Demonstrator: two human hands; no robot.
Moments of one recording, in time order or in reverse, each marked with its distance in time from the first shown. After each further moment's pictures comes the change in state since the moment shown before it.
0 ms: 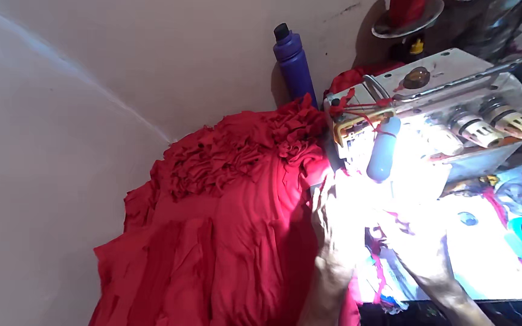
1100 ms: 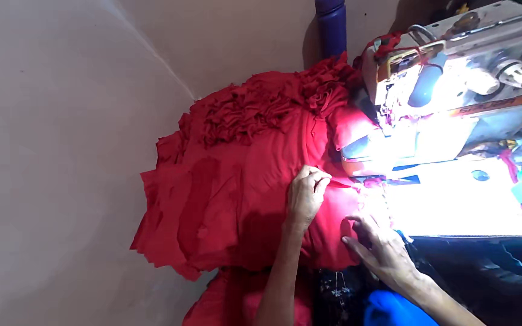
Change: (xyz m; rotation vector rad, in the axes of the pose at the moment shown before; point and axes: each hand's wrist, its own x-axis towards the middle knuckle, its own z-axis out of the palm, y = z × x) left_hand -0.061 -0.108 -0.049 -0.122 0.061 0.163; right_hand -0.112 -0.012 0.024 -0.304 -0.484 -0.198
